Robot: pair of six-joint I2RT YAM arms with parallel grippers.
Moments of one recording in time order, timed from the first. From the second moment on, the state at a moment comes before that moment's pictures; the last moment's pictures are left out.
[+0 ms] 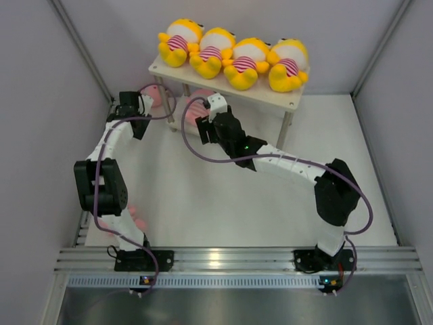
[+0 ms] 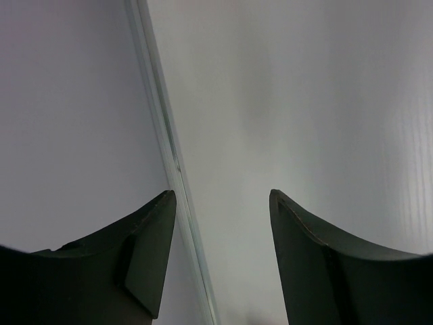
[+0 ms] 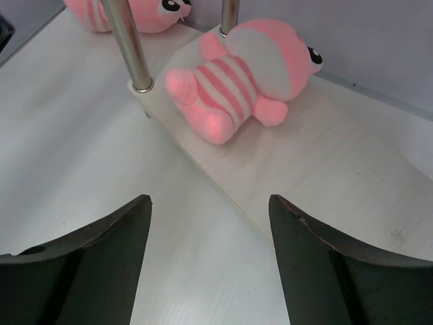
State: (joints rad) left arm 0.04 1.74 1.43 -0.51 -0.28 0.50; right arm 0.88 1.82 1.47 0.08 0.40 0.08
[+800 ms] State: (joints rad) left arm 0.11 2.35 2.12 -0.49 -0.24 0.34; right arm 0.96 1.51 1.18 0.13 0.40 -0.04
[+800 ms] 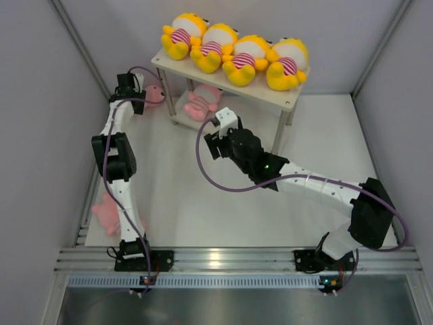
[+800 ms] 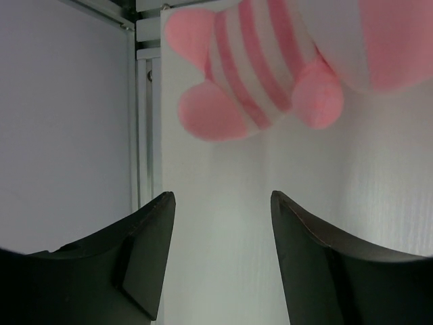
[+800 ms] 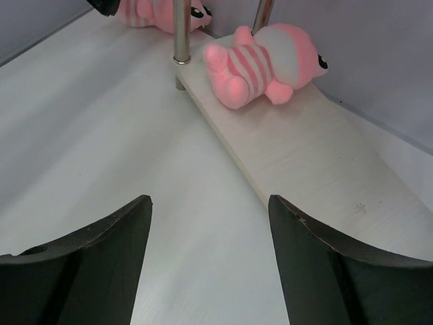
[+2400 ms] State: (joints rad) left arm 0.18 2.06 1.61 -0.44 0.09 0.02; right arm 0.99 1.49 1.16 0.07 0.37 -0.11
